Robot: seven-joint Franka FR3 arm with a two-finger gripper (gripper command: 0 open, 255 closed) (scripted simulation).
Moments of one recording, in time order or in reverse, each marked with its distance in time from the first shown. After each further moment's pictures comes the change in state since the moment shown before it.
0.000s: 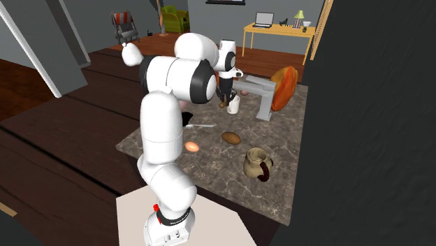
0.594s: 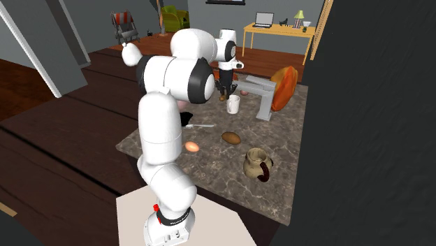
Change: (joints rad) arm 0.000 -0.021 0.003 0.092 0.012 -0.112 -0.008
